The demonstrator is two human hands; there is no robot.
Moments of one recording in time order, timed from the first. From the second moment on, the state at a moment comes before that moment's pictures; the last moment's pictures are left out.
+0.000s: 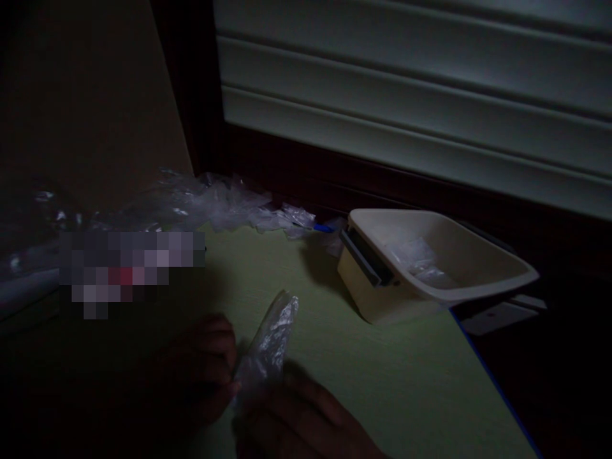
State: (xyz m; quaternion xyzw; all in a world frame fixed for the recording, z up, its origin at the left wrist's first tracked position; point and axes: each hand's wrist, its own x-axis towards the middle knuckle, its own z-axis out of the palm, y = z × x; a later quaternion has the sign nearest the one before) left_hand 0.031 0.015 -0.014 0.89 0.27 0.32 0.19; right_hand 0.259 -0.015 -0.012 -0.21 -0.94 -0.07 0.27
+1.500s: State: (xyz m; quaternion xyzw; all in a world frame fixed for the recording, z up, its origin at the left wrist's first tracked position) left_hand 0.029 0.007 -0.029 0.92 0.19 0.33 0.13; right_hand 0.262 -0.011 -0.007 -0.24 -0.93 0.00 0.29
